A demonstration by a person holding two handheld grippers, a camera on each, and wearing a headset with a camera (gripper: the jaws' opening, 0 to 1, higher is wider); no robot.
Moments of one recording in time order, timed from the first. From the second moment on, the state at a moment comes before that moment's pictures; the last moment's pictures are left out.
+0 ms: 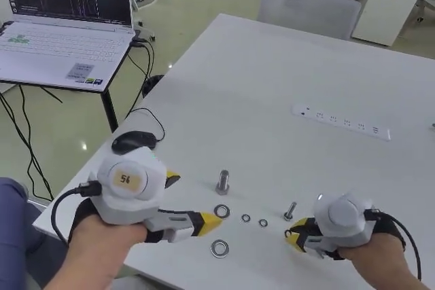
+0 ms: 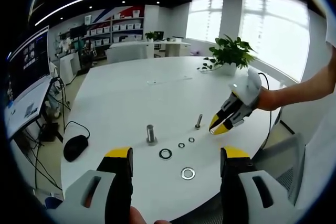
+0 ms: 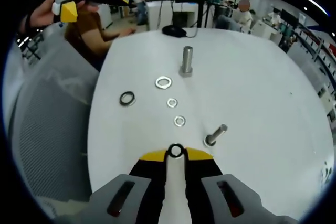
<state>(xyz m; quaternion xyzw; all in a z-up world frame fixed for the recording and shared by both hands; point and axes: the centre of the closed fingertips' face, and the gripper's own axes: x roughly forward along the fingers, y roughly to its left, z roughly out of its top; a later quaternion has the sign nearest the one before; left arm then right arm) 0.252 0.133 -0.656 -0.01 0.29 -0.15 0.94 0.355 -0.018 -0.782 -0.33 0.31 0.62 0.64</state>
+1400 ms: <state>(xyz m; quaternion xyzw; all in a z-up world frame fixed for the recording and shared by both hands) 0.252 0.134 -0.657 -0.01 0.30 -0.15 0.94 0.404 -0.002 -0.761 -0.35 0.31 0.60 0.65</state>
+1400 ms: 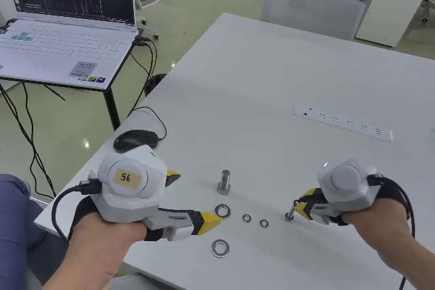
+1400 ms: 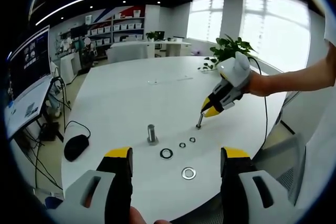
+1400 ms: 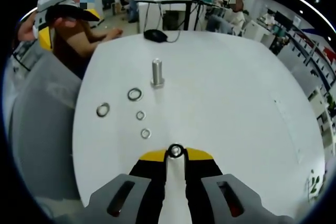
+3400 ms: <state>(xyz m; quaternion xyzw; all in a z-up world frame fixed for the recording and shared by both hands) 0.251 0.136 -0.662 -0.01 0.30 -0.15 0.94 0.400 -0.011 -0.787 -0.35 0.34 0.58 0.65</state>
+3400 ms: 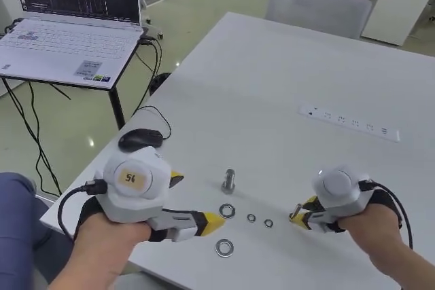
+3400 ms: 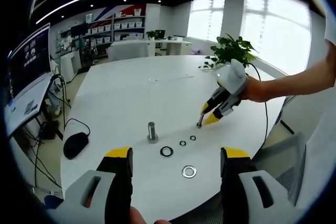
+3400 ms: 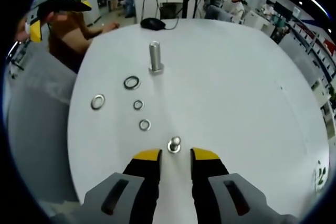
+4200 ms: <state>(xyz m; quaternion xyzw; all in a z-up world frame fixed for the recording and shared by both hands) 0.241 0.139 -0.658 -0.01 0.29 -0.14 0.94 0.323 -0.033 -0.815 -0.29 0.38 0.59 0.65</state>
